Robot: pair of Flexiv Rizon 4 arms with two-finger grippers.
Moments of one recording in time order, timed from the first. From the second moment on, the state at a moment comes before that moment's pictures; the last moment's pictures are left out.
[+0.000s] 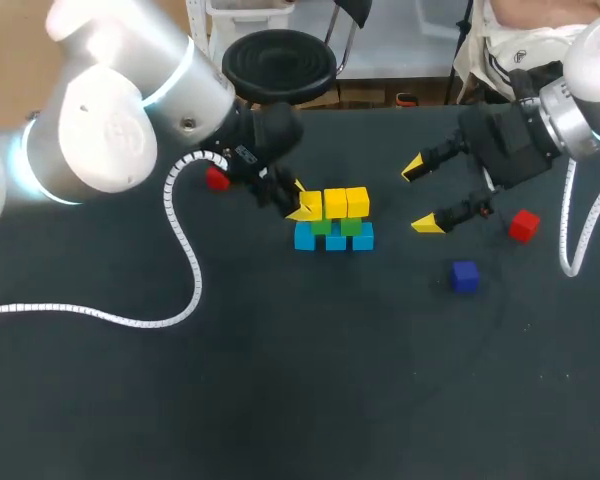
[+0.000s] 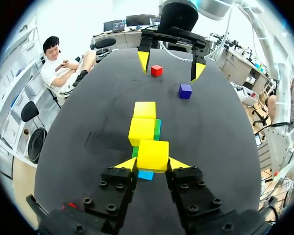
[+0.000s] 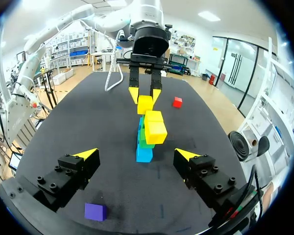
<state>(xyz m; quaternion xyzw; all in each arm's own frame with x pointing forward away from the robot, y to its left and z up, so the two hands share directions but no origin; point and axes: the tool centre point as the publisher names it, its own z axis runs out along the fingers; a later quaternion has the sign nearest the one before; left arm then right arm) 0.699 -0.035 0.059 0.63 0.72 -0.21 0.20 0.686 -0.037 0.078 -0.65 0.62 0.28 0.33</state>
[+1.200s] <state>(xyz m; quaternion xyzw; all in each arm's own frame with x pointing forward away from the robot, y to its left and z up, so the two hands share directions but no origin) 0.701 -0.040 0.055 0.63 0.72 -0.21 0.20 0.686 -0.037 0.078 -0.65 0.62 0.28 0.33</state>
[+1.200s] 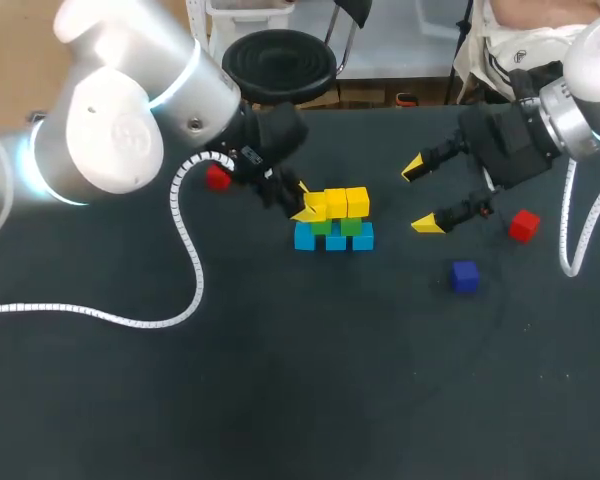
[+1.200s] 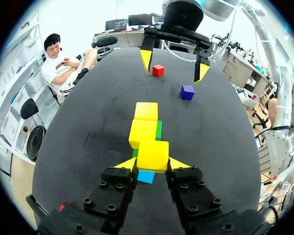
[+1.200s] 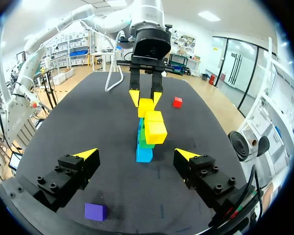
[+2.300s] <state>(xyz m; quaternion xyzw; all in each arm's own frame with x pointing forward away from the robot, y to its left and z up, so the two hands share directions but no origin) 0.703 -0.041 0.053 0.62 0.73 -0.21 0.20 0.686 -0.037 0.078 -0.65 0.62 0.28 0.33</state>
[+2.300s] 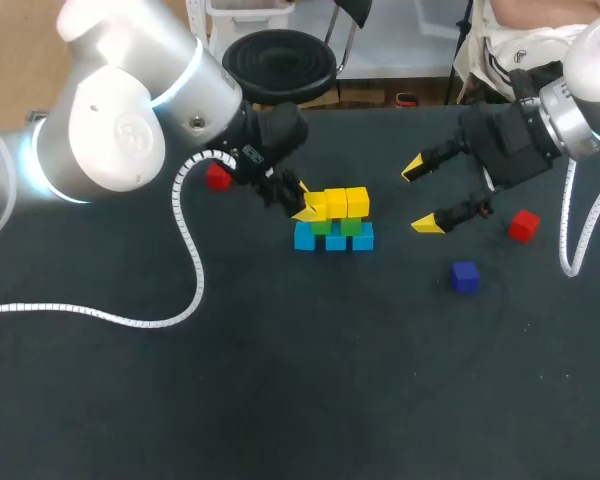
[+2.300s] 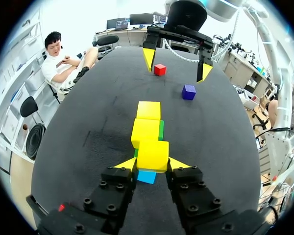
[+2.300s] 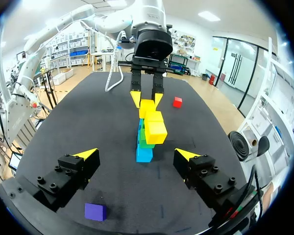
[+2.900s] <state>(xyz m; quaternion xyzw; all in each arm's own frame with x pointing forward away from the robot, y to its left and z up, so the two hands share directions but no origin) 0.703 -0.042 0.051 0.62 0.73 -0.22 0.19 0.686 -0.037 0.078 -0.65 0.62 0.28 0.33</state>
